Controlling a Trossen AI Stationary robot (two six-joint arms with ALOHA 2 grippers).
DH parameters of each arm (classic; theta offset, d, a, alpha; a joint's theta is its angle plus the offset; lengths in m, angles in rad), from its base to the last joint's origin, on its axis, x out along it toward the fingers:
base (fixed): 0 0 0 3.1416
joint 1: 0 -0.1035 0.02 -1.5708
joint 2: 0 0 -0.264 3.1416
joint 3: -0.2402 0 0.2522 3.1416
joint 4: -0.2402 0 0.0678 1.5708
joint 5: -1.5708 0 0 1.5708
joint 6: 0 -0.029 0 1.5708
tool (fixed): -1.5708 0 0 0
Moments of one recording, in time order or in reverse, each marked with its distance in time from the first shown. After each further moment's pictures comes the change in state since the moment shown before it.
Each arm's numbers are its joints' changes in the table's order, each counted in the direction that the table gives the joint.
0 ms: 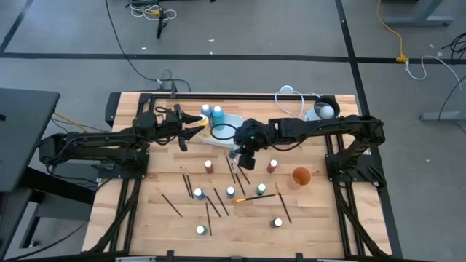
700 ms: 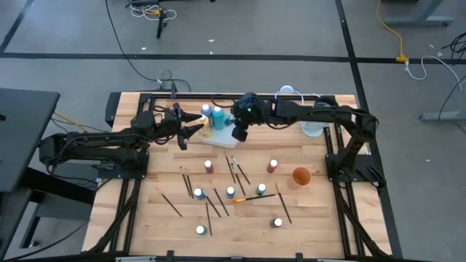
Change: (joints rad) left arm 0.000 0.000 0.000 0.058 -0.008 0.017; right arm 0.245 -0.090 -0.011 0.145 0.080 0.169
